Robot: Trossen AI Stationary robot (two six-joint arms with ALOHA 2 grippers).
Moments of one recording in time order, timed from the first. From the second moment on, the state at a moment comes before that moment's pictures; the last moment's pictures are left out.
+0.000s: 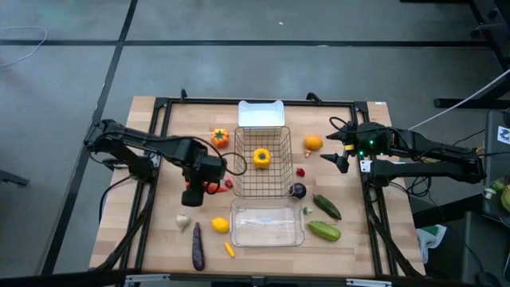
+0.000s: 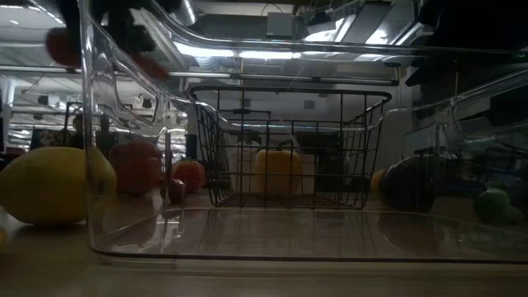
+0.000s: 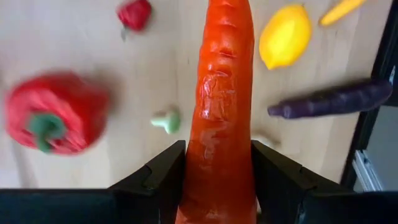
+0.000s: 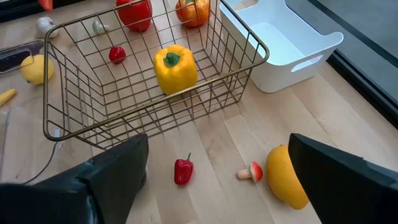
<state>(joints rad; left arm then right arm) -0.17 1.49 1.34 -1.35 0.14 -0.20 -0.18 0.64 0.74 -0.71 0.07 0.18</state>
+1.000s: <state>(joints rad) -0.03 1.76 1.38 -0.49 -0.07 -0.02 -0.18 0.64 0.74 -0.71 0.07 0.18</state>
